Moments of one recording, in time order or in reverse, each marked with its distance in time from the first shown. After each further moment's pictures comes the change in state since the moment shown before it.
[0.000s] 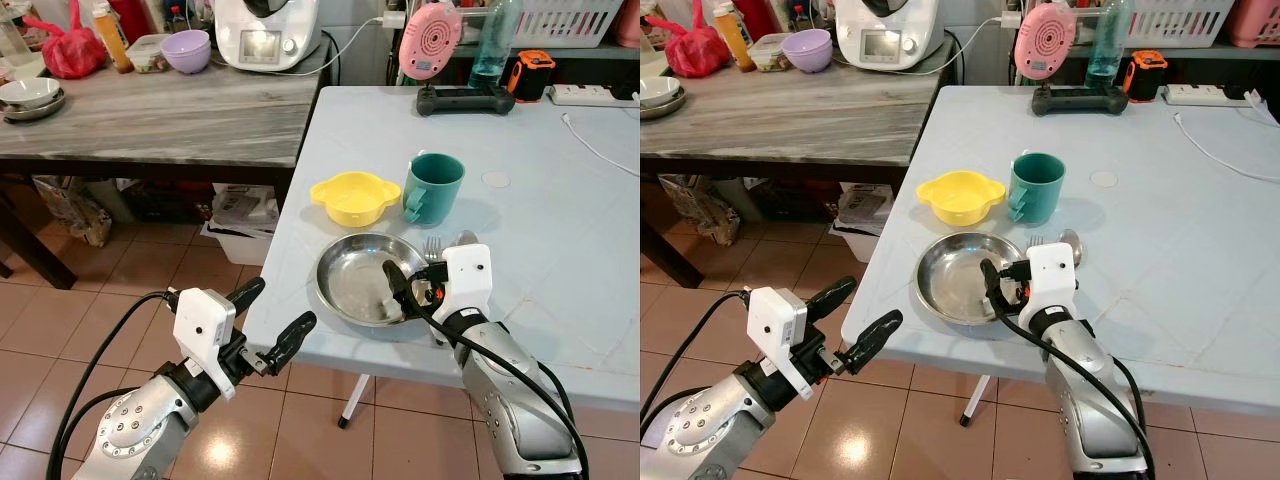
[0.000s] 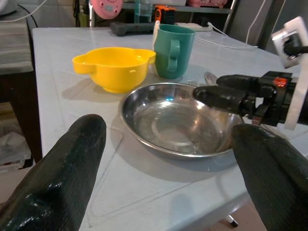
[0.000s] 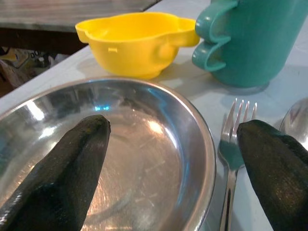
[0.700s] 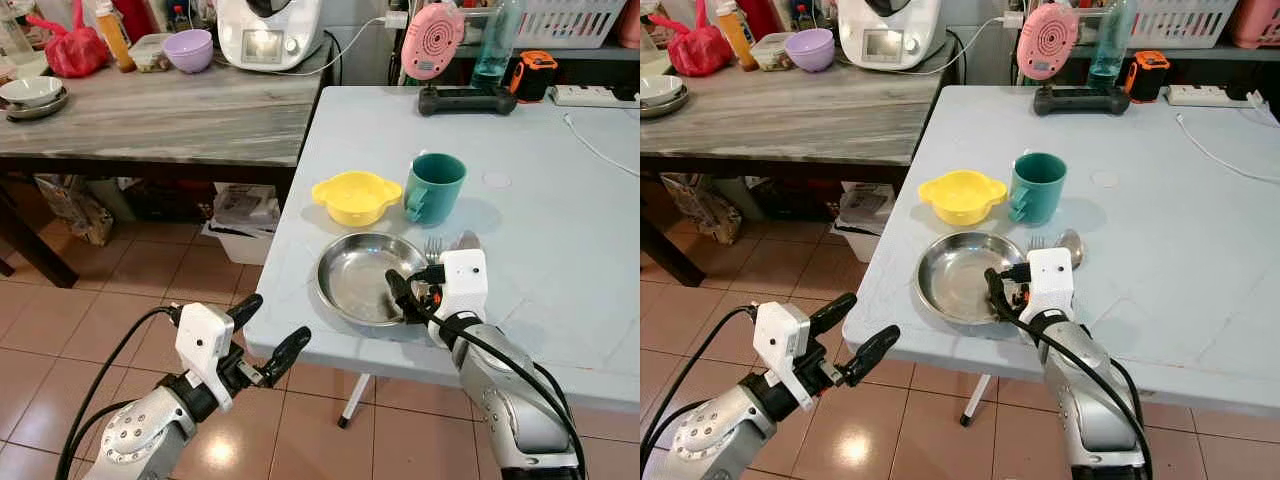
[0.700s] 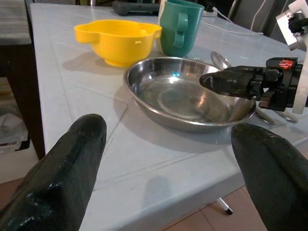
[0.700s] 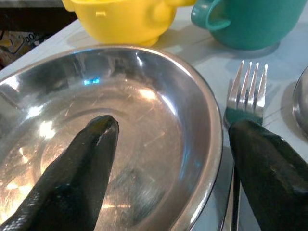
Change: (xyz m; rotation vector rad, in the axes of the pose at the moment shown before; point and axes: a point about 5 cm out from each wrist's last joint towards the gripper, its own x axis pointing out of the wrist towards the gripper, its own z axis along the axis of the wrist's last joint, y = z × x) left arm -0.005 0.009 -0.027 -0.037 0.045 0.007; right arm 0.003 -0.001 -0.010 0.057 0.100 -0.012
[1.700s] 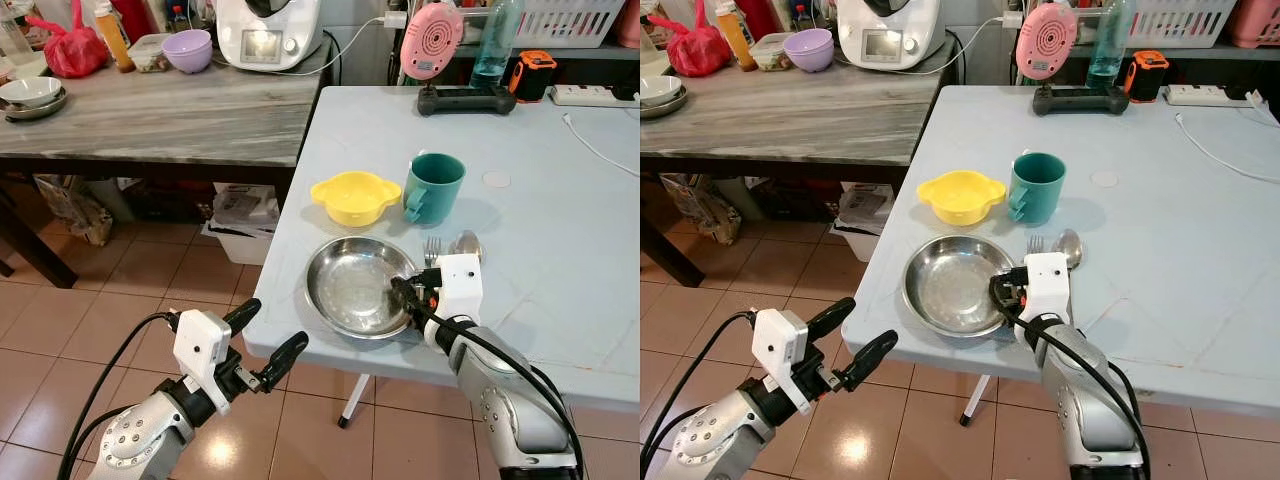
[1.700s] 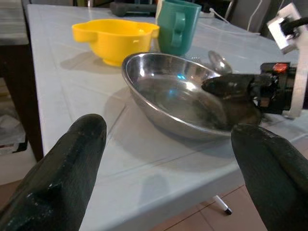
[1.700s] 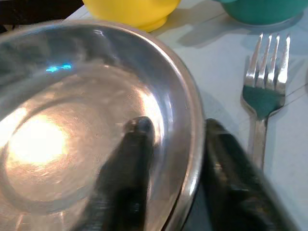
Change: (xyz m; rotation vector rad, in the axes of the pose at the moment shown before) left arm -0.003 0.001 -0.003 0.003 -0.014 -0.015; right arm 0.000 0.004 -0.006 0.053 0.055 0.036
